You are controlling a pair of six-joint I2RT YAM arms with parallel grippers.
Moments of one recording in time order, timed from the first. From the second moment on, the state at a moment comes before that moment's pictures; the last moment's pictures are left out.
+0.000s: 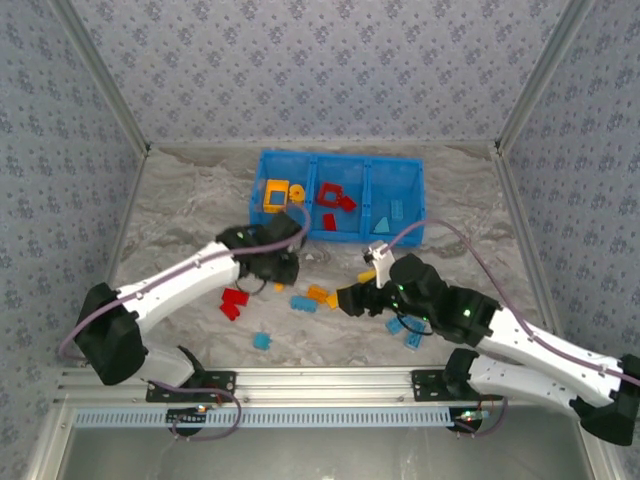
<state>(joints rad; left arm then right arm) -0.78 1.42 1.15 -0.88 -0.07 -0.48 1.00 0.84 0.76 -0.45 0.01 0.49</state>
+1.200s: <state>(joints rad) -0.41 2.17 1.83 -0.80 0.17 -0.38 0.95 1.31 1.06 -0.26 0.09 0.40</state>
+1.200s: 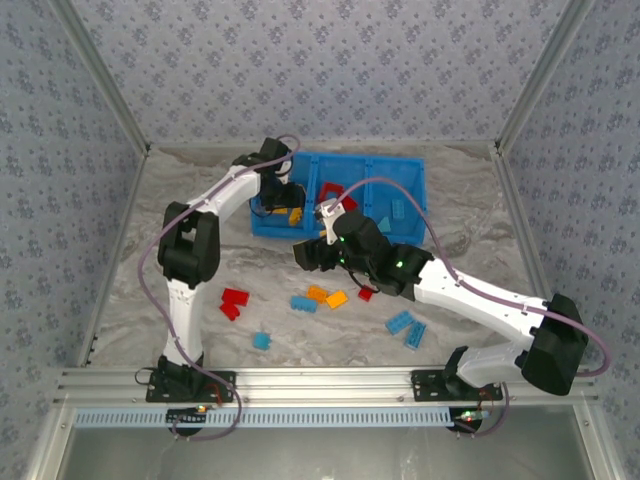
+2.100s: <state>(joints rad) -0.89 1.06 1.13 -0.74 0.03 -0.45 0.95 1.16 1.01 -0.64 0.30 0.54</state>
